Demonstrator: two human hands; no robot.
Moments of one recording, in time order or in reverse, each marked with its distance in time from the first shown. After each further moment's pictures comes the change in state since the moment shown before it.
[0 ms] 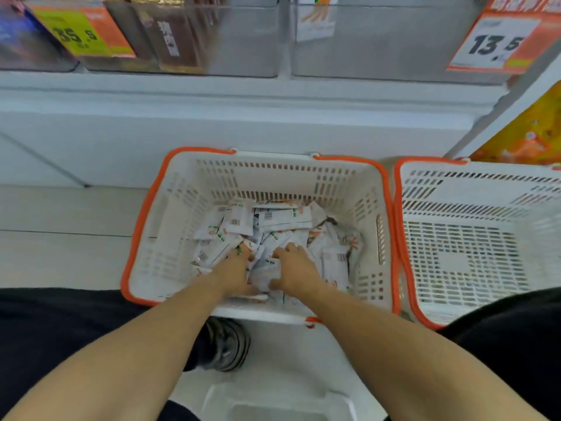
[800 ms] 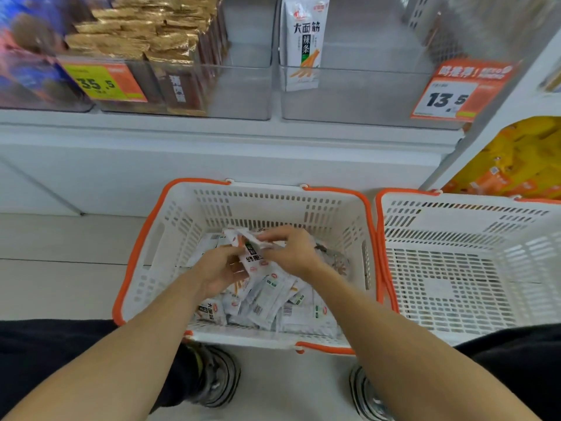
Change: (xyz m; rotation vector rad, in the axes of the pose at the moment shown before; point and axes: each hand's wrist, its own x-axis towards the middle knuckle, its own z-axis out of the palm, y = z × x) left_hand -0.011 0.033 -0.059 -1.427 0.050 -0.077; right_hand -0.020 -0.022 -0.101 0.725 0.228 -0.150
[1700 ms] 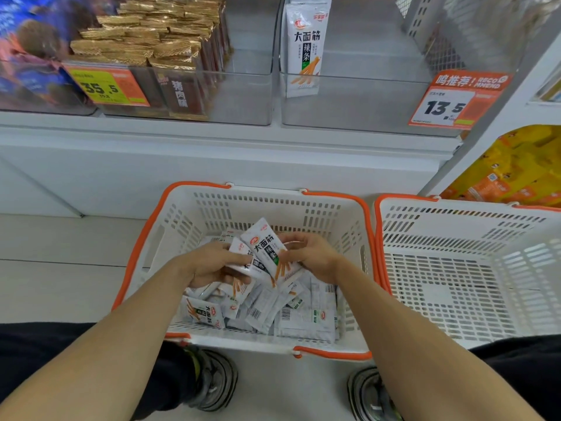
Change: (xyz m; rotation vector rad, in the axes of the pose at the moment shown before) left_hand -0.013 0.032 -0.005 0.428 -0.184 -0.050; right_hand 0.009 0.025 -0.037 0.419 -0.185 0.227
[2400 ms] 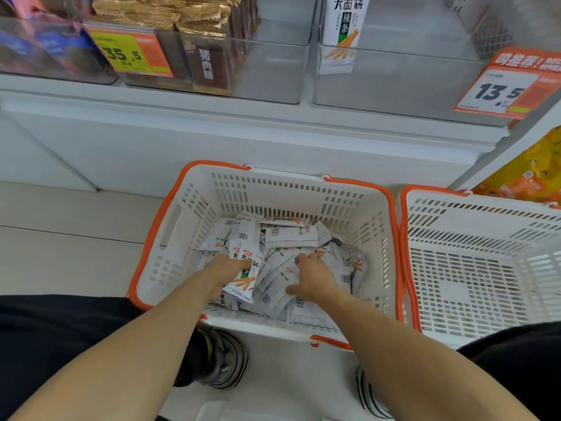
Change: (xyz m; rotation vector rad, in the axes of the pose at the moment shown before) left_hand 0.021 -0.073 -0.004 -0.078 0.362 -0.195; right_hand 0.019 0.079 0.036 -1.123 0.136 0.135
